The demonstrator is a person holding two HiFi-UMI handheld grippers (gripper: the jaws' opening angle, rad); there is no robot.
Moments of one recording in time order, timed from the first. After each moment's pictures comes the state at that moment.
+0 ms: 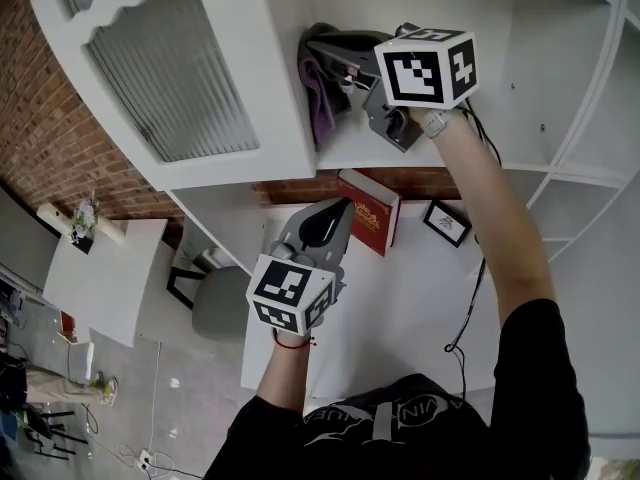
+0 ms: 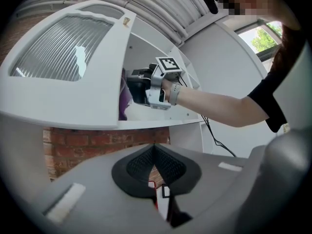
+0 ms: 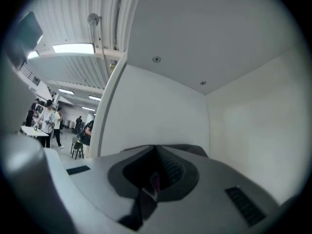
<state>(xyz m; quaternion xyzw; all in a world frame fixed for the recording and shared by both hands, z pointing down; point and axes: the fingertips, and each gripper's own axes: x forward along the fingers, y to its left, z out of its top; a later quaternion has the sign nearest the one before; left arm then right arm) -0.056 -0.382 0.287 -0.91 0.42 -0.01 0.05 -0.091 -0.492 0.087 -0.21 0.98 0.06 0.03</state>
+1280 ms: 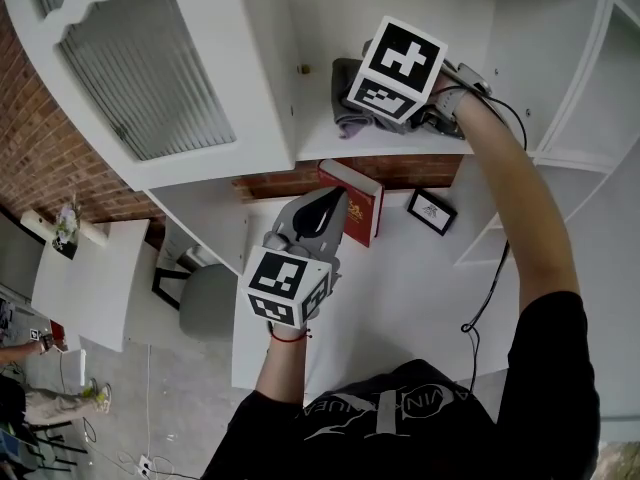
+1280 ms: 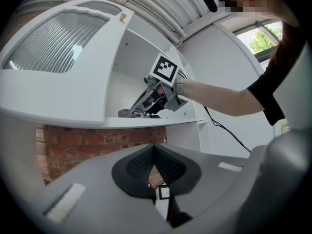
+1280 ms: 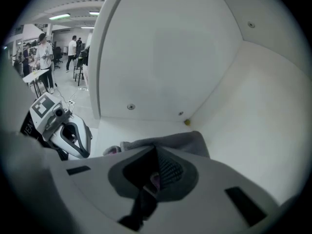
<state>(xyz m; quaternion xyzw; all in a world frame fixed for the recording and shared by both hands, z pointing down) -0.040 -0.386 0.290 -0.91 0.41 -0.01 0.04 -0.040 -0.502 0.222 -0.23 0.85 0.12 -0.45</state>
